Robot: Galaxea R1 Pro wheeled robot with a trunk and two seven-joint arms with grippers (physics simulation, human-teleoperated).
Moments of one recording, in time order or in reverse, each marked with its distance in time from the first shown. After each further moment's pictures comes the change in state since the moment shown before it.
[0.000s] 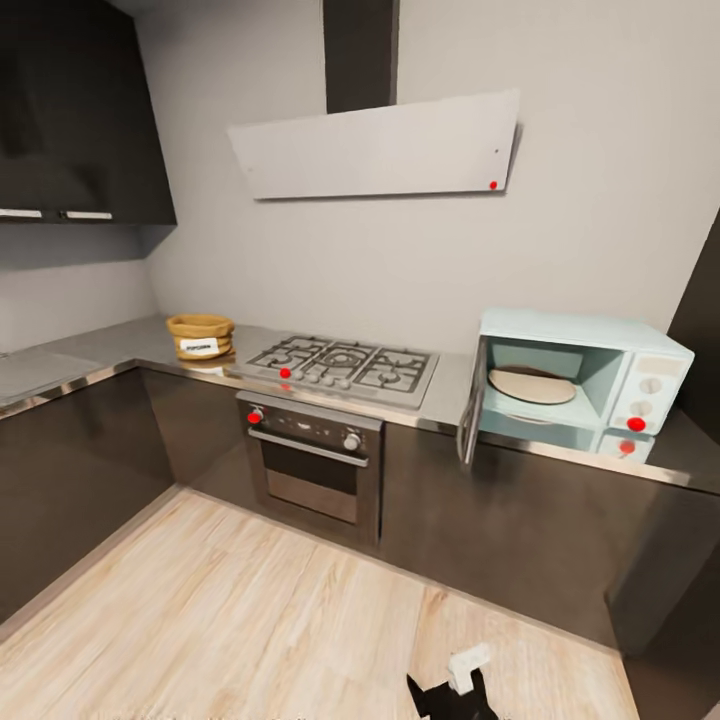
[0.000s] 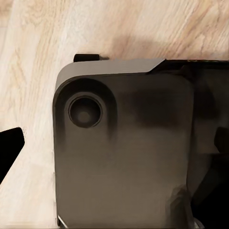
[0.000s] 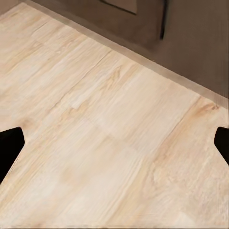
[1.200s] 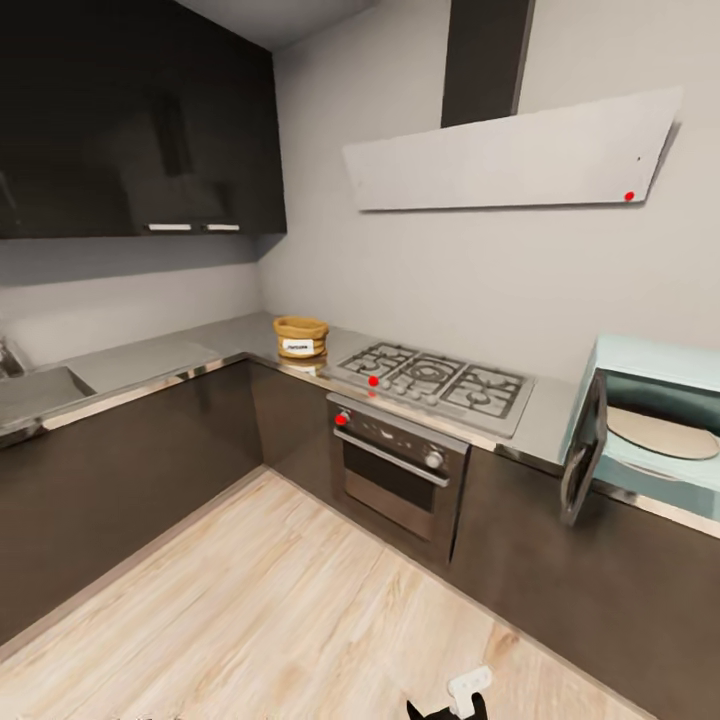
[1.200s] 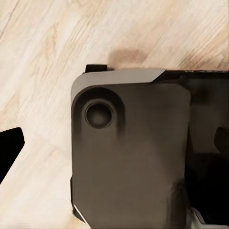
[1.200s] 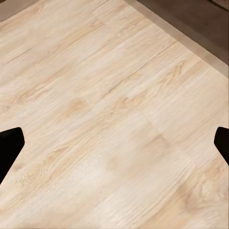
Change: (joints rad) left arm -0.024 0.020 -0.002 -0.002 0.000 -0.002 -0.007; right arm 0.000 0.005 -0.007 0.088 -0.009 -0.006 -0.001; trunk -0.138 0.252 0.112
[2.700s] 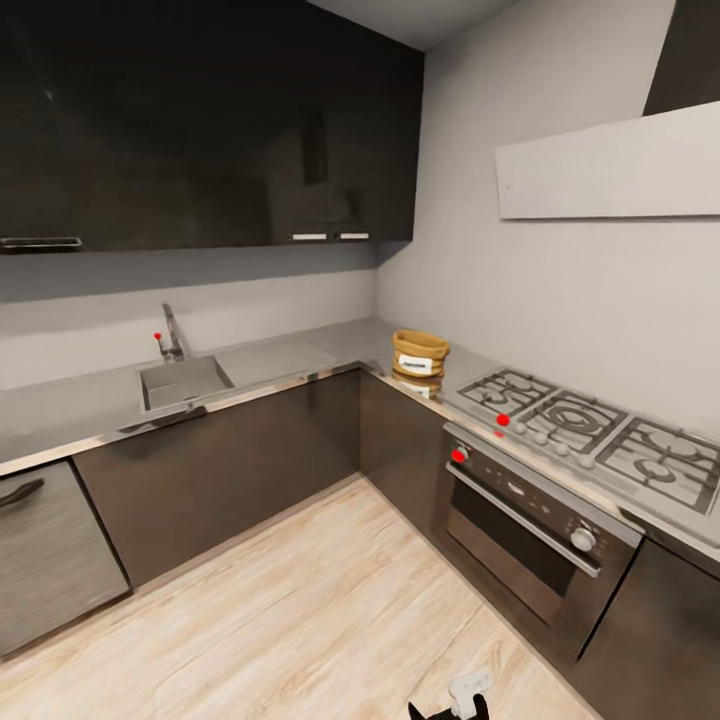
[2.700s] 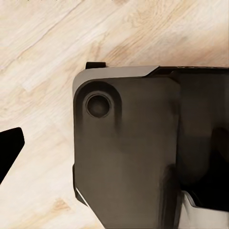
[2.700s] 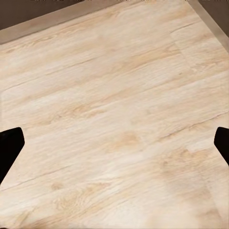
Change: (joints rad) left arm 0.000 -0.002 -0.001 -0.001 -0.001 -0.003 -0.003; right arm 0.001 -0.006 0.000 0.002 -0.002 -0.001 0.006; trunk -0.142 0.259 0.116
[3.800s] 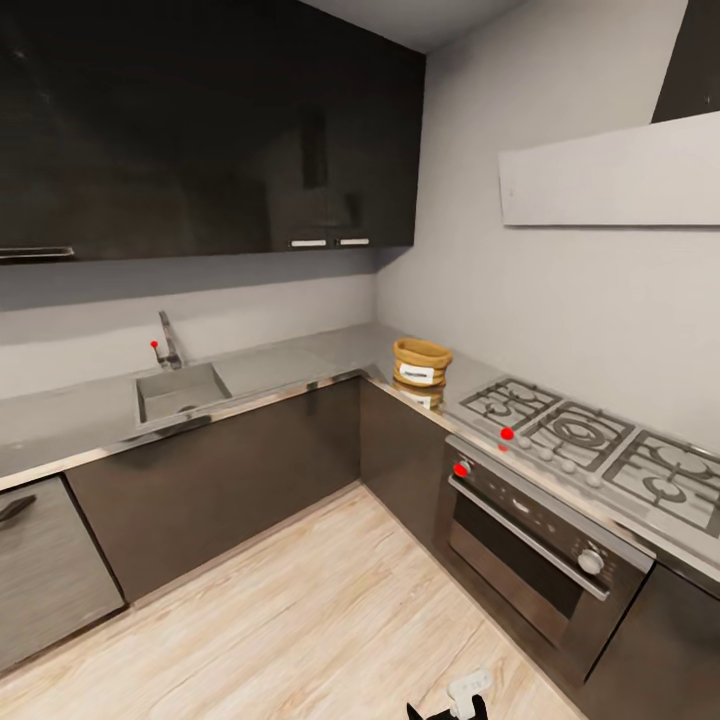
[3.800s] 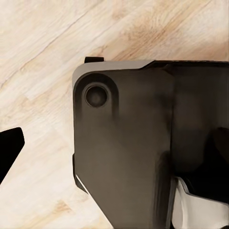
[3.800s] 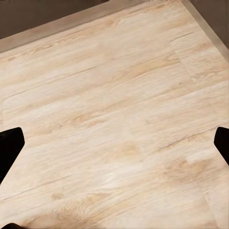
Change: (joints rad) left arm 0.000 -0.005 -0.003 0.001 0.000 0.003 0.000; right arm 0.001 0.003 0.001 0.000 0.000 0.000 0.003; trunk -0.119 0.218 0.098
